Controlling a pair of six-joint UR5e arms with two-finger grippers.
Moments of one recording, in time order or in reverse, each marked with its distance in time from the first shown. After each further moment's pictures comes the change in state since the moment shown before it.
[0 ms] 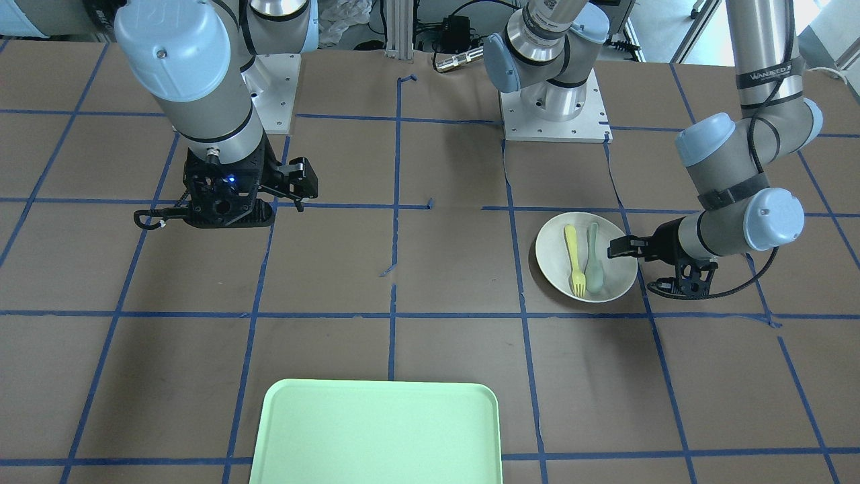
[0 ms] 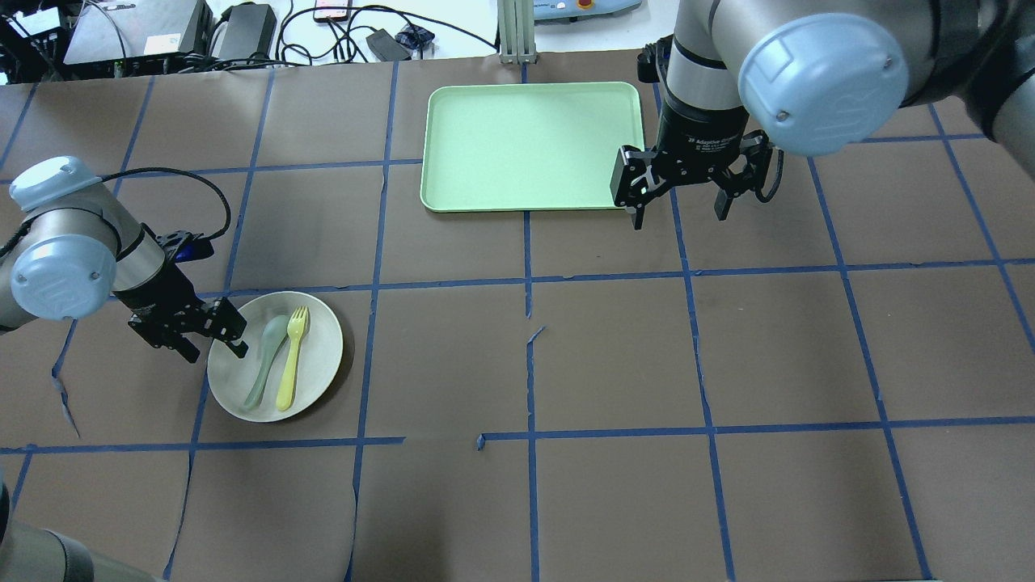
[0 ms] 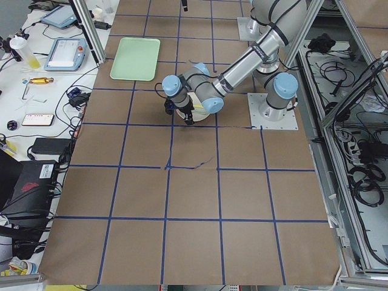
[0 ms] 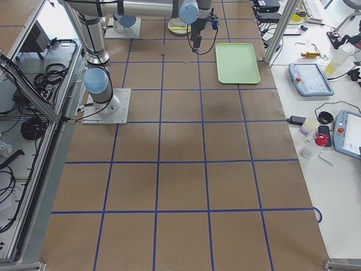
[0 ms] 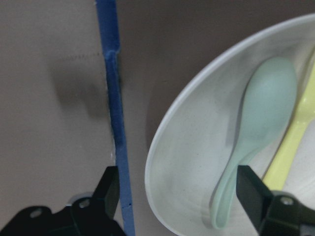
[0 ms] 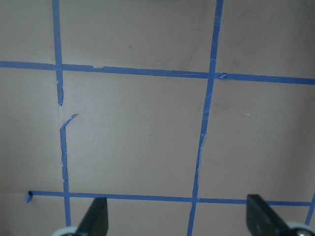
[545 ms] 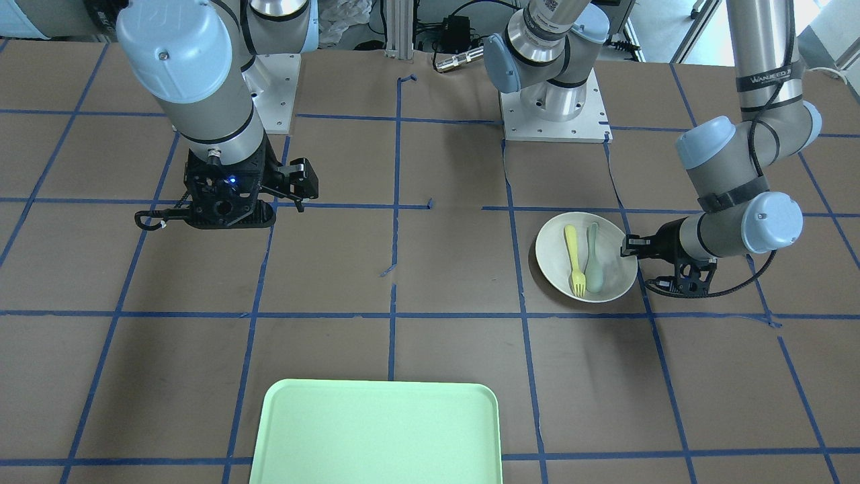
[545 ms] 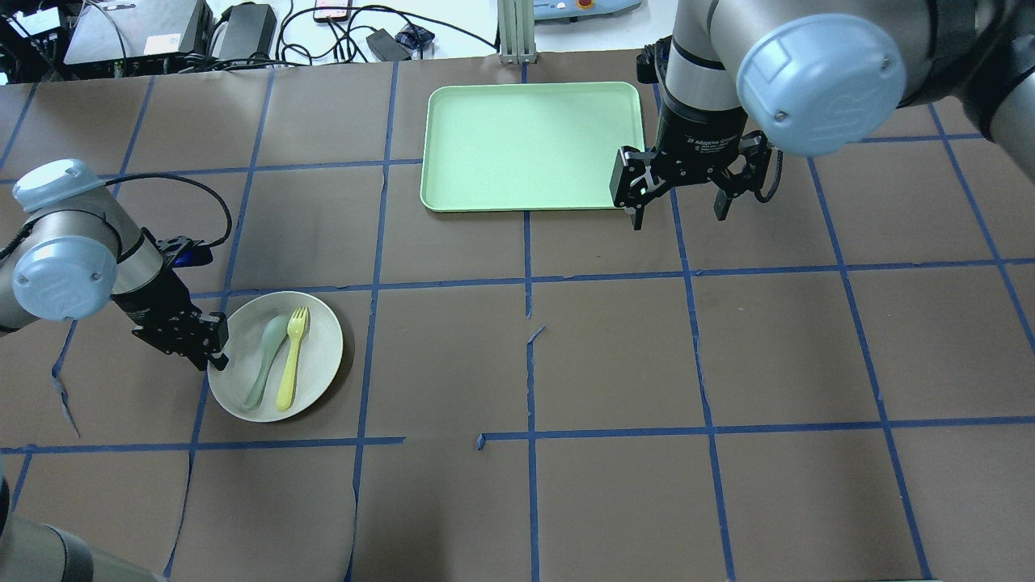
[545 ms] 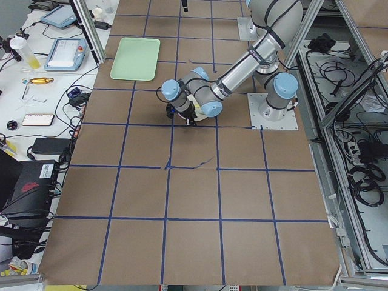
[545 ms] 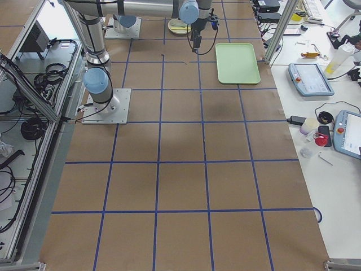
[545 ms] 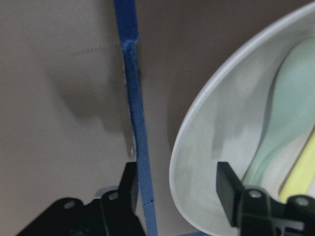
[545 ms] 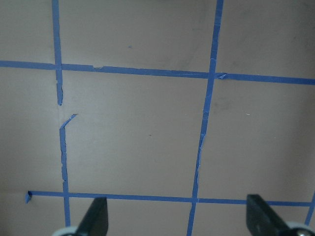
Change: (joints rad) left arm 0.003 -0.007 0.000 -0.004 0.043 0.041; right arm 0.001 0.002 0.000 0.000 -0.001 -0.001
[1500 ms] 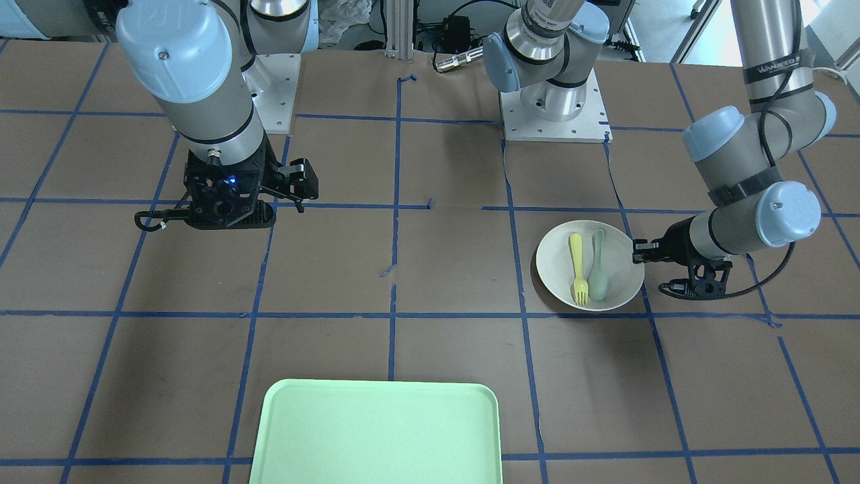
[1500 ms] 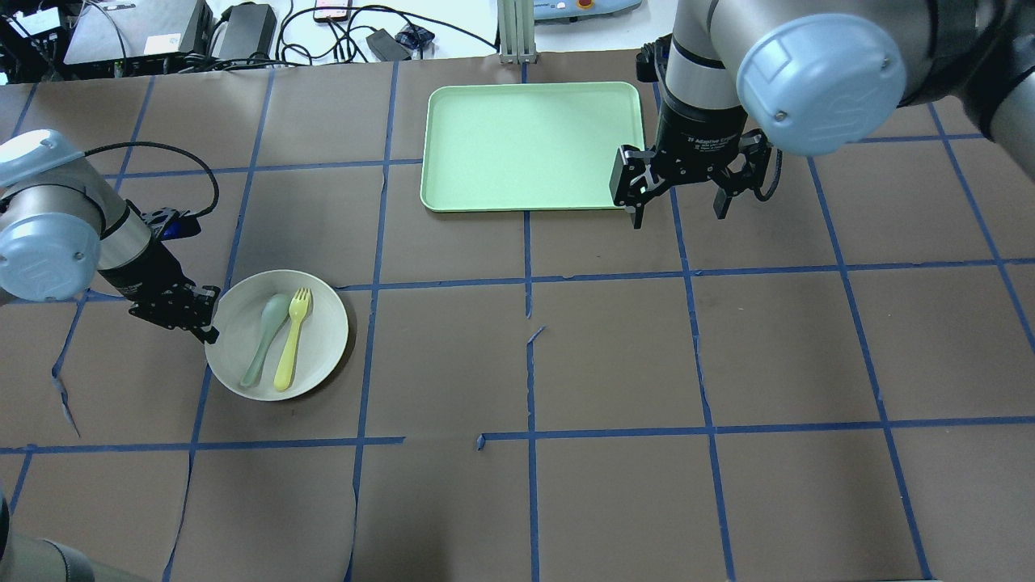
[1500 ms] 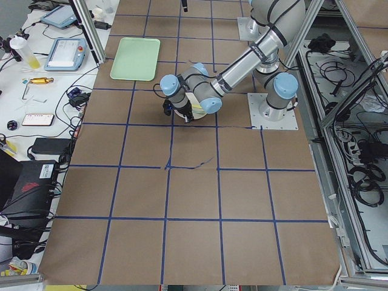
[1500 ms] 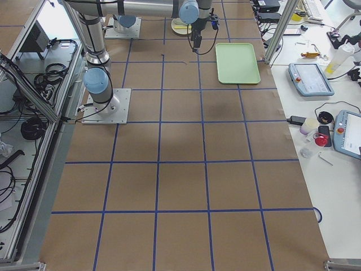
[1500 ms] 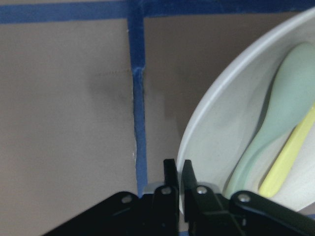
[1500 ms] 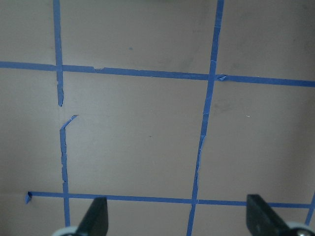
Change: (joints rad) left arm -0.012 0.031 0.073 -0.045 -0.060 -0.070; right arm 0.000 0.000 -0.001 -0.004 0.000 -0.008
